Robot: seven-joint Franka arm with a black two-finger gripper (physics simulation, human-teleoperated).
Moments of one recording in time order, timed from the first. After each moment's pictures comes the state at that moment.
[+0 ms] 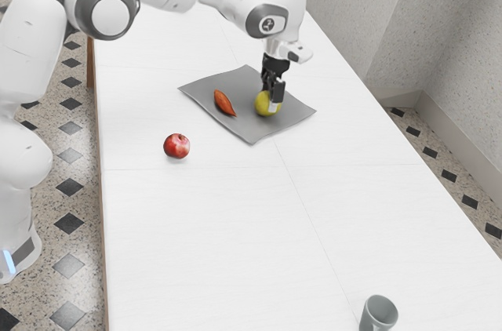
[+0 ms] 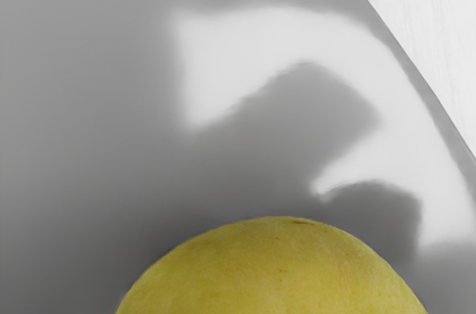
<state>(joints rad) 0.74 0.46 -0.49 -1.47 0.12 1.89 0.34</state>
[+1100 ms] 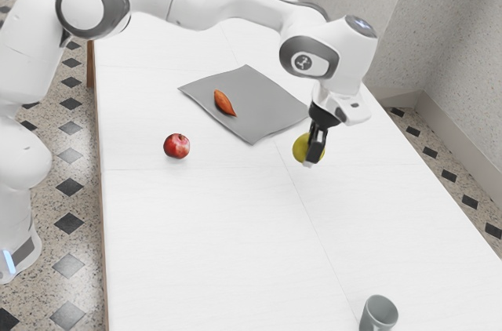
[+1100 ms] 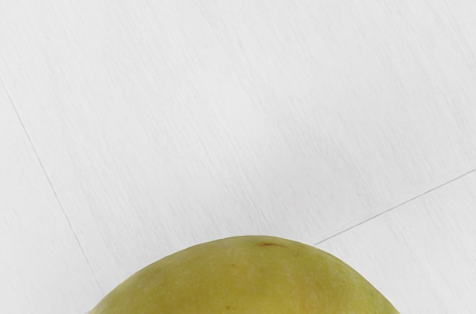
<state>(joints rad) 0.71 0.48 -1.05 -1.51 0.46 1.74 0.08</state>
